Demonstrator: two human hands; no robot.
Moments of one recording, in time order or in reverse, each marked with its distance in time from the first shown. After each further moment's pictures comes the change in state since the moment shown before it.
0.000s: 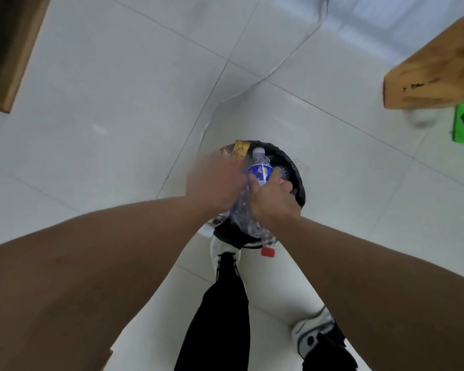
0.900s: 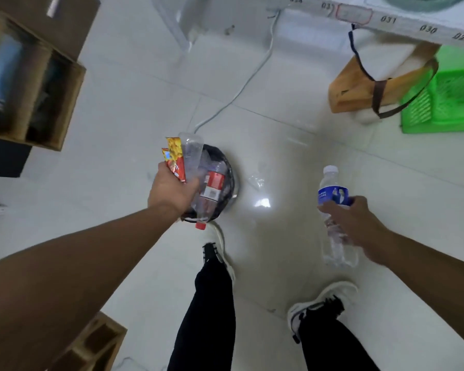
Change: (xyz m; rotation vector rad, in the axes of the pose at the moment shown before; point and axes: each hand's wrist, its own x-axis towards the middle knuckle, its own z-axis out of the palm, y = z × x) left_hand -0.143 0.126 -0.071 -0.410 0.306 -0.328; right_hand -0.056 0.316 -0.236 0.779 -0.241 0.135
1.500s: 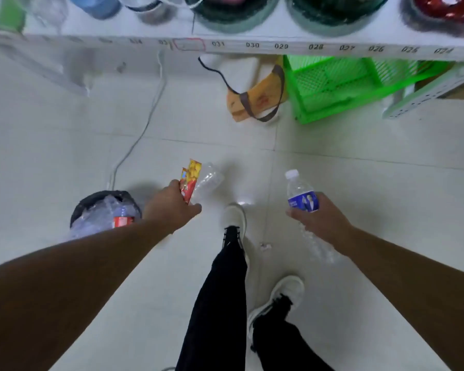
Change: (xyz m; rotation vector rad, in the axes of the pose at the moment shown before) left_hand -0.082 0.206 0.167 0.507 -0.363 0.346; right_hand 0.050 0.075 -0.199 -0.019 0.125 -0.081
